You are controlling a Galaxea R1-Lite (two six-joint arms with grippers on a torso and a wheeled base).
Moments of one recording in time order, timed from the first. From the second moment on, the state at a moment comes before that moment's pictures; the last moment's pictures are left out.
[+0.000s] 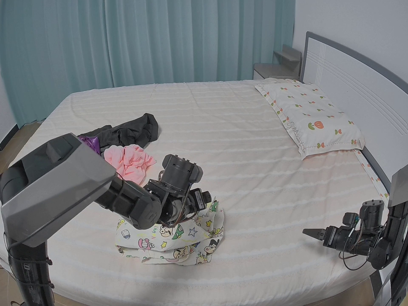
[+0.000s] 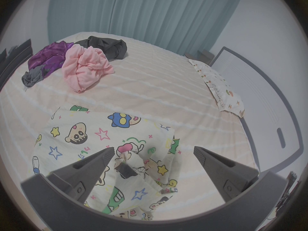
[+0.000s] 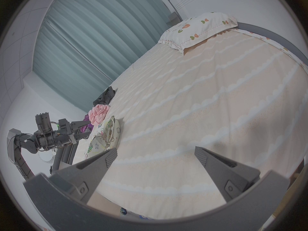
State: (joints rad) left arm -0.60 2.19 -1.16 -0.28 0.22 -0.73; right arm 0.05 2.13 -0.02 -1.48 0.36 0.48
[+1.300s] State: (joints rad) left arm -0.44 1.67 -0.61 -0.41 -0.13 -1.04; right arm 0.06 2.13 -0.02 -1.48 0.35 0.48
